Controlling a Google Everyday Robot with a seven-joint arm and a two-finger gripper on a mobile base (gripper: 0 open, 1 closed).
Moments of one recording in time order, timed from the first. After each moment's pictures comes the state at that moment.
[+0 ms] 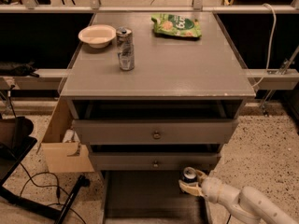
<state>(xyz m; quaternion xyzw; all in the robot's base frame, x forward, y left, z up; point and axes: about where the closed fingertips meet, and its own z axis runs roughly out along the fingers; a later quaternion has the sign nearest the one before) 0.509 -0.164 0.390 -0.33 0.71 0.34 0.52</state>
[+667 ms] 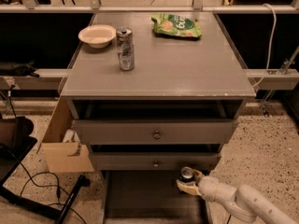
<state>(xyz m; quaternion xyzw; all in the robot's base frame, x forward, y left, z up) 0.517 -0.154 0.377 -0.33 0.71 0.34 0.52</state>
